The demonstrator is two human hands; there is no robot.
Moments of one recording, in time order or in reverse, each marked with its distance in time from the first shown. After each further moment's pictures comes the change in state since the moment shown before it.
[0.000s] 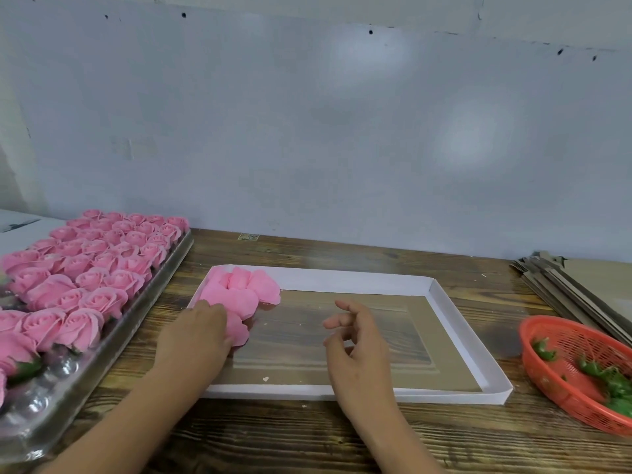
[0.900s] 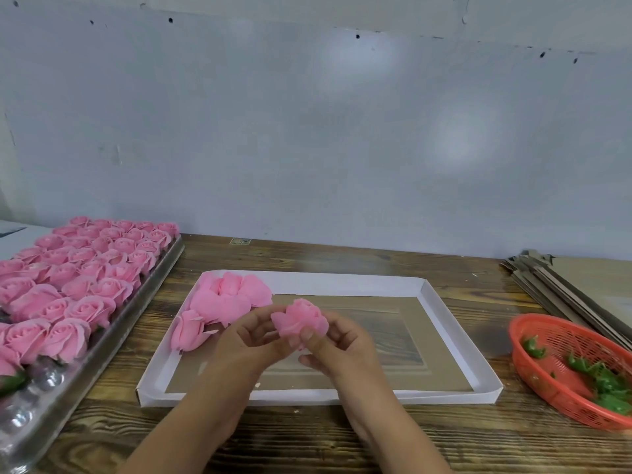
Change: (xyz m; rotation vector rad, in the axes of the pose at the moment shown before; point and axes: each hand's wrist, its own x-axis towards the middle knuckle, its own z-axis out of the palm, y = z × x) left_hand -0.044 0.053 -0.010 -1.779 -0.265 0.054; right_hand 0.005 -0.018 -0.009 0.557 -0.266 0.267
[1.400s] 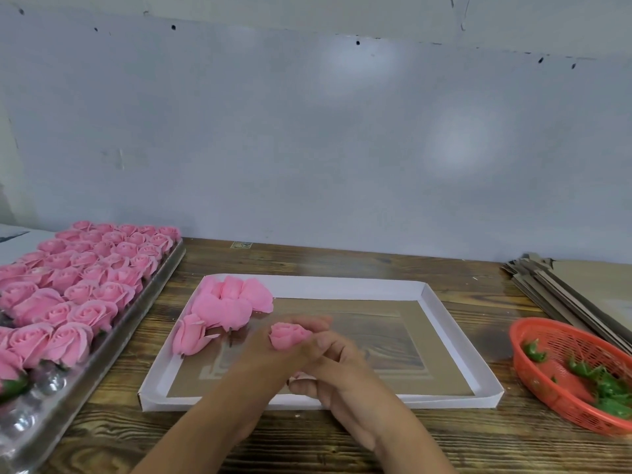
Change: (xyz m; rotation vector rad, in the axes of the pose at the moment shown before) left_hand -0.001 0.006 0.021 0.160 -0.131 0.052; right_hand -0.005 -0.001 -0.001 0.165 -0.318 0.118
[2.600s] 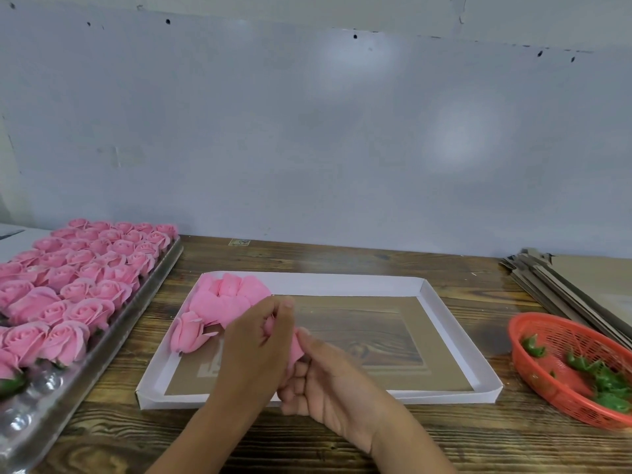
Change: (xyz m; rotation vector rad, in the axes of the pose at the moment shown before) left_hand 0.010 -0.005 0.005 0.415 0.463 0.330; right_hand 0.002 -0.001 0.008 0.136 -0.006 0.254
